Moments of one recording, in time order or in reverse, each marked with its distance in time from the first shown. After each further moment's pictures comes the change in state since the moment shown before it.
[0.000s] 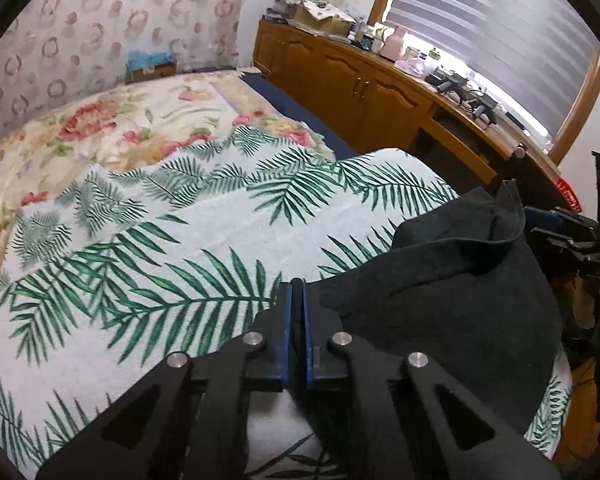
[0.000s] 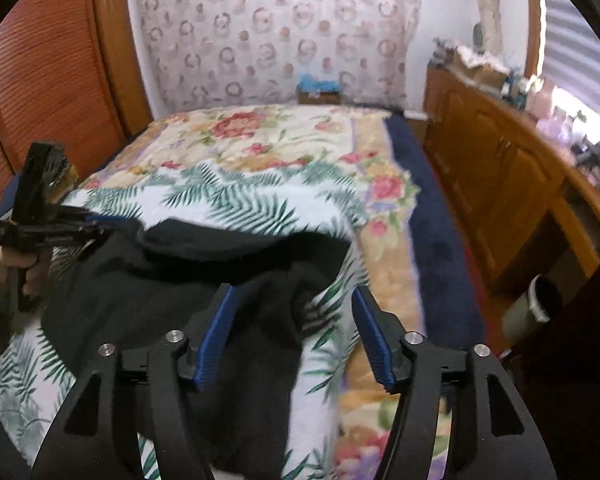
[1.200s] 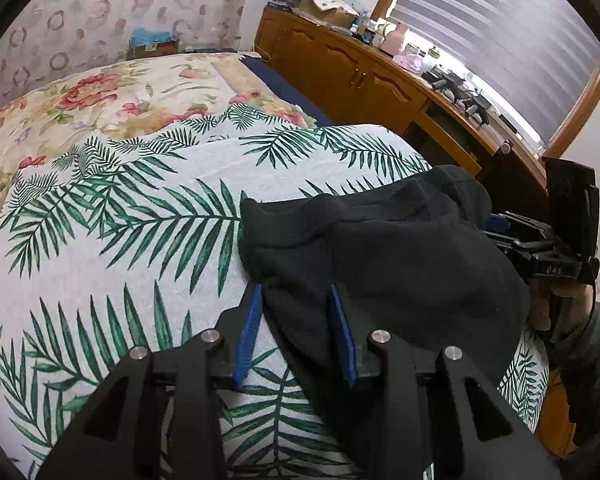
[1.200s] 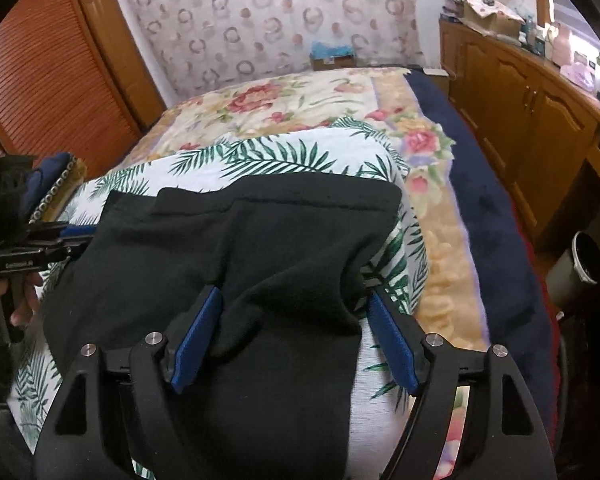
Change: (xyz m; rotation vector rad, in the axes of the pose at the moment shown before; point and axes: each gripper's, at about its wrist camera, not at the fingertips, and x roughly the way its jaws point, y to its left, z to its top) left arm -0.021 -0.010 -0.035 -0.076 0.046 -0.057; right arm 0.048 0.008 -0.021 0.091 0.081 0.118
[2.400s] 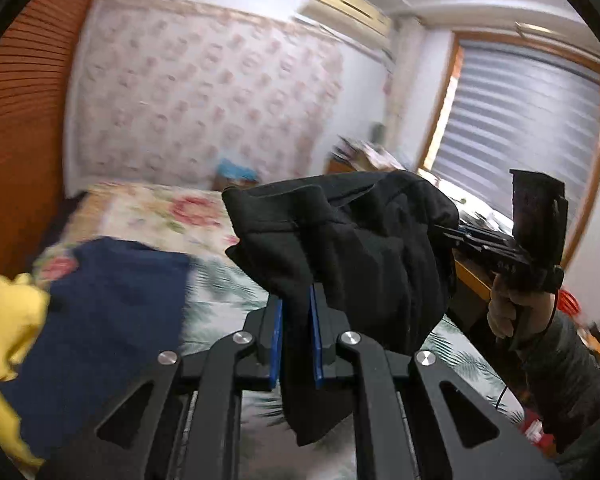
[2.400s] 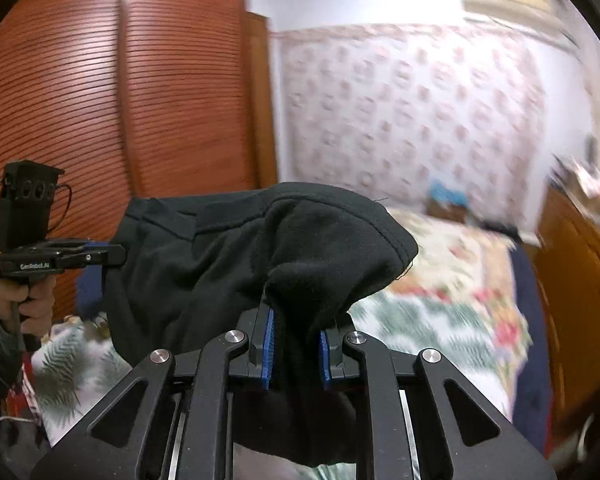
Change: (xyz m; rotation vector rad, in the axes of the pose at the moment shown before) left arm -0.300 0.068 -0.081 -0.117 -0.575 0.200; right arm -0.073 0.218 0.103 -0.445 -0.373 0.262
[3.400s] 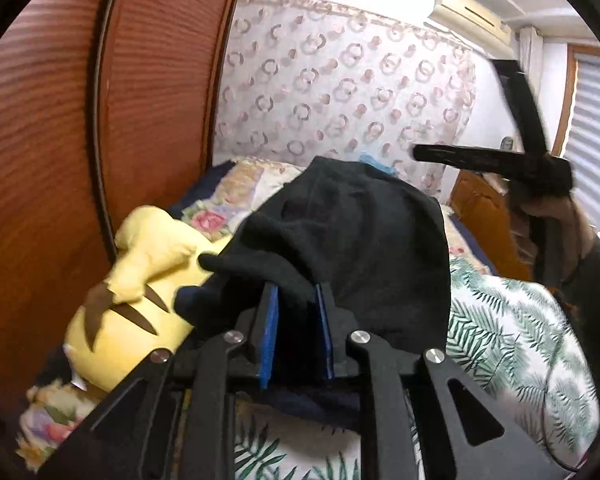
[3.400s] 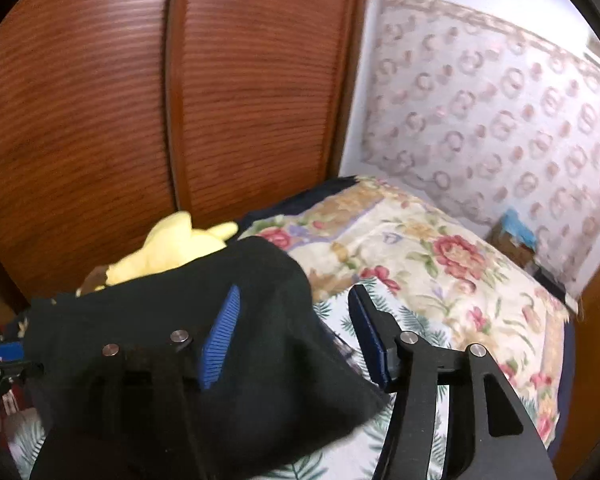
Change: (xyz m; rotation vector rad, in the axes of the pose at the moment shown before) left arm -0.053 0.103 -0.085 -0.116 0.003 0.460; right arm 0.273 0.167 0.087 -0.204 0.182 0.084
